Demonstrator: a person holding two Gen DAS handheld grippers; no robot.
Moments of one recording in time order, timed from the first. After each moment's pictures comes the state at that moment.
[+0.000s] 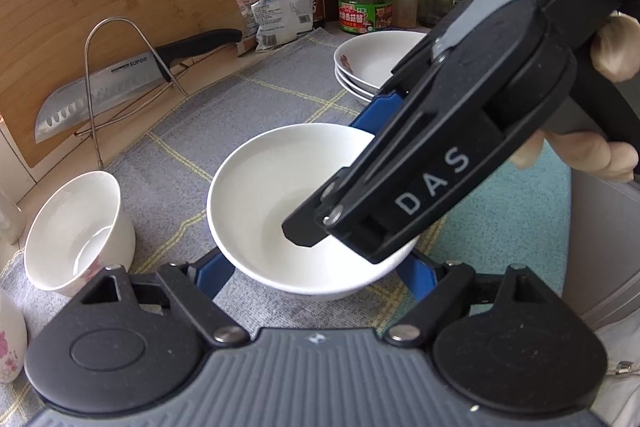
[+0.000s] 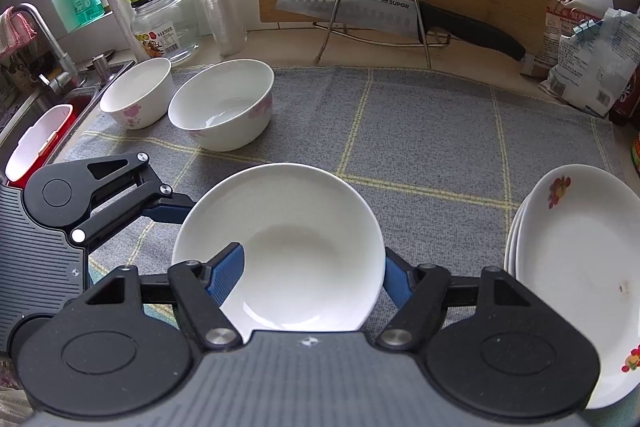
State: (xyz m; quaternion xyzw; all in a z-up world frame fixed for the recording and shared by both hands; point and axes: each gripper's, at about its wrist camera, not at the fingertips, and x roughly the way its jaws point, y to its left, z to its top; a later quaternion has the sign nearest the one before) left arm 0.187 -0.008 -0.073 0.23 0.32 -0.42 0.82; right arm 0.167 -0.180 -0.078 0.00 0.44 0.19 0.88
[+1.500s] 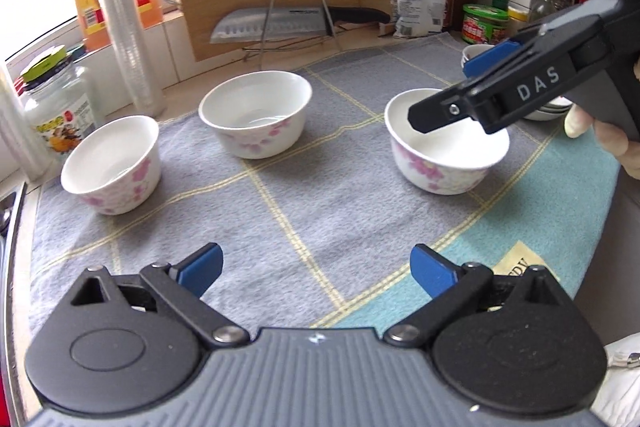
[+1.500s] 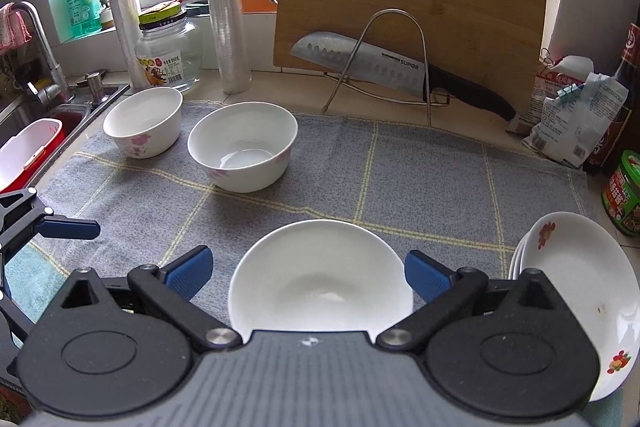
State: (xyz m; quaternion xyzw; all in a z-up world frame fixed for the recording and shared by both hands) left arm 0.158 0.123 -0.056 0.14 0.35 -0.27 0.88; right arm 0.139 -0.124 -0.051 -0.04 0.37 0.14 0.92
